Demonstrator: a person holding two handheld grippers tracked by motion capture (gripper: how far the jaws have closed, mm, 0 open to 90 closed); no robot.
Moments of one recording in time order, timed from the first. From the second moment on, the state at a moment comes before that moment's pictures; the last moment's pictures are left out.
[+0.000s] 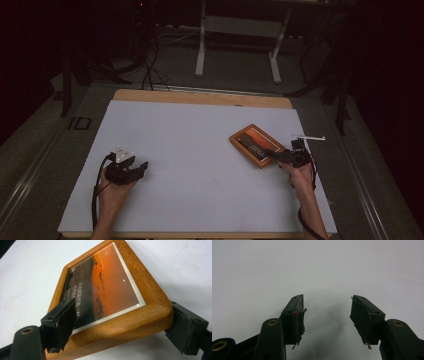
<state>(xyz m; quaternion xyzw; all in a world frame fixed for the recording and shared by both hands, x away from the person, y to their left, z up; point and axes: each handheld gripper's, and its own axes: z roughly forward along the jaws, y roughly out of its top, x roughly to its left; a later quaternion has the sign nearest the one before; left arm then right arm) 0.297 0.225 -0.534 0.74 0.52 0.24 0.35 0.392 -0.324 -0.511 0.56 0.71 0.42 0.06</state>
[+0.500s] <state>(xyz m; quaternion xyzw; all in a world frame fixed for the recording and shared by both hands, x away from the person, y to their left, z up) 0.297 0.215 -0.532 0.75 0.50 0.24 0.35 0.384 -0.329 -0.504 0.56 0.71 0.43 0.07</state>
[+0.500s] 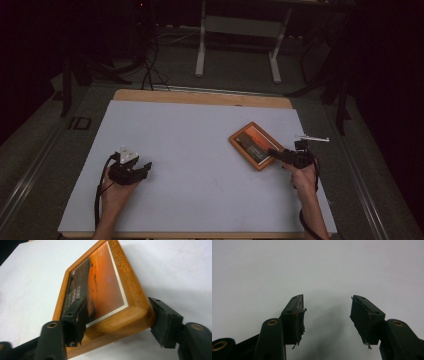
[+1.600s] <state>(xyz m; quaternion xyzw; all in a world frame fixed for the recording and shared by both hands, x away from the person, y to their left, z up) 0.296 0.206 -0.523 0.76 0.48 0.22 0.38 0.372 -0.305 -0.471 0.45 0.75 0.47 0.10</state>
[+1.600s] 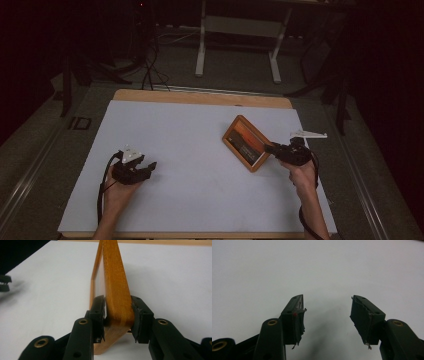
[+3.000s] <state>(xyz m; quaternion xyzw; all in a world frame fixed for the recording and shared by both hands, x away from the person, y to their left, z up) 0.295 0.193 -0.512 0.78 0.43 0.20 0.41 0.373 -0.256 -0.472 0.35 0.81 0.45 0.14</state>
